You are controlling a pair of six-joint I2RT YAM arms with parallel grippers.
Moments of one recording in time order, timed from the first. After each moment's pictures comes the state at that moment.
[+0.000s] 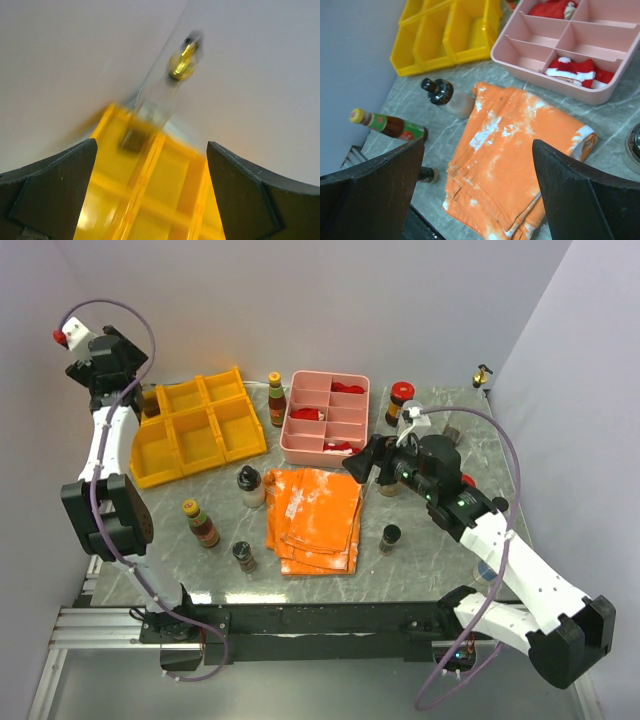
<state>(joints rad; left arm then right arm) 0.22 1.78 1.62 0.04 -0.42 -0.47 0.51 1.02 0.91 -0.17 -0.14 0.50</state>
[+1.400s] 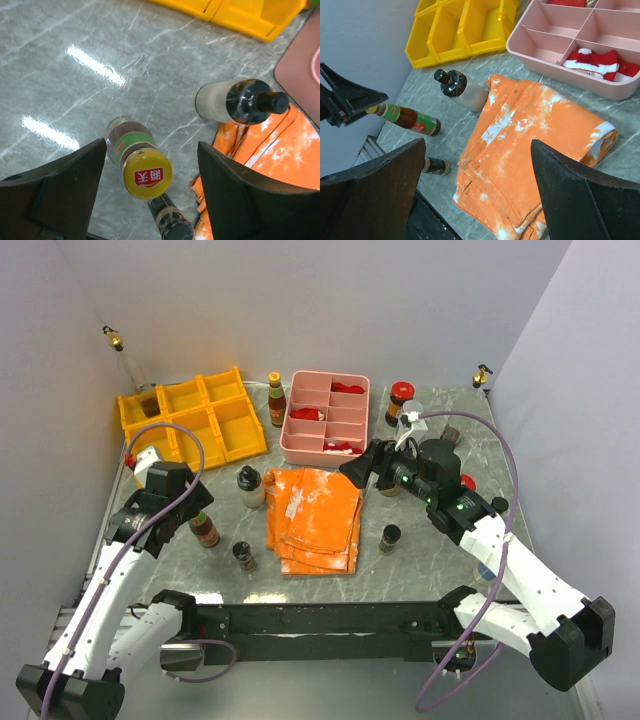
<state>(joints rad) -0.23 0.81 0.87 -0.84 -0.36 -0.76 0.51 1.00 0.86 -0.12 -0.22 0.54</state>
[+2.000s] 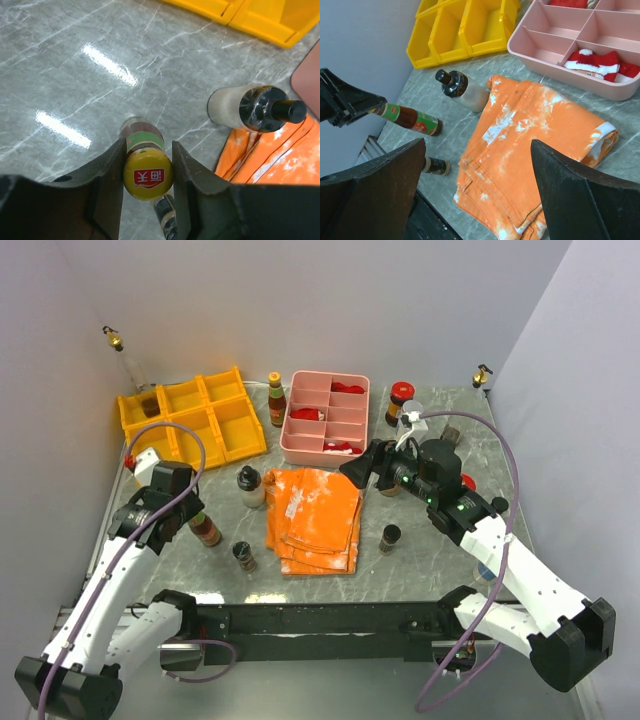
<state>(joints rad) -0.26 0.83 0.88 -0.87 -0.44 -0.81 0.51 0.99 0.86 -0.12 -0.22 0.54</state>
